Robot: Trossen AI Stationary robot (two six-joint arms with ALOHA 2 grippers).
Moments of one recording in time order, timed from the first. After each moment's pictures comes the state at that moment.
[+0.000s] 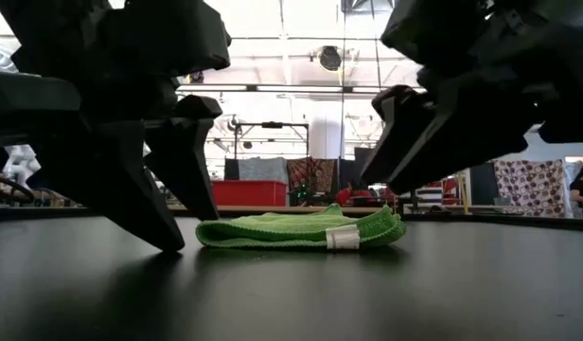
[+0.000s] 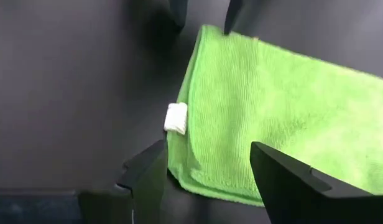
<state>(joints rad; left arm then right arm) -0.55 1.91 1.08 -0.31 -0.39 -0.18 0.46 1.72 0.85 0.07 0.29 0.10</state>
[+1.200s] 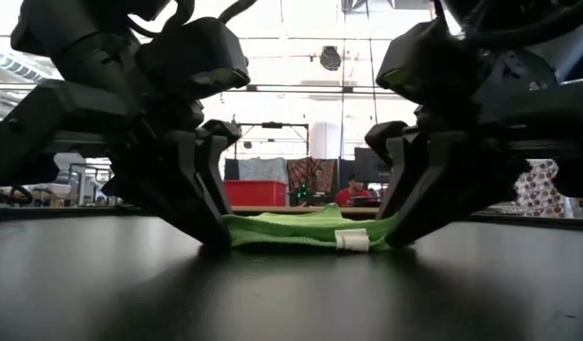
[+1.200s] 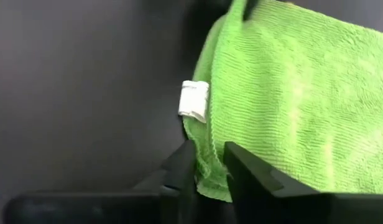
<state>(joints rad) -0.46 1.91 0.95 -0.05 -0.25 -0.12 0.45 1.83 0.85 0.13 0.21 0.09</state>
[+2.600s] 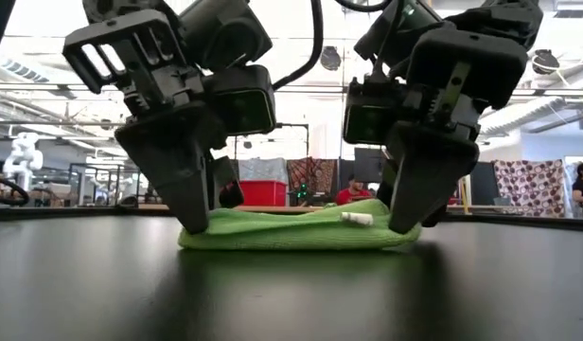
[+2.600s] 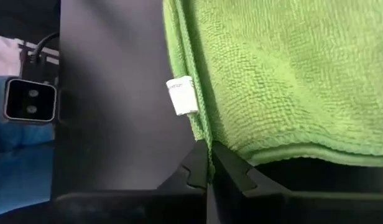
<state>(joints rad) -0.24 1.88 0.94 0.01 0.48 -0.36 0.21 1.82 0.85 0.11 -0.38 0.58</state>
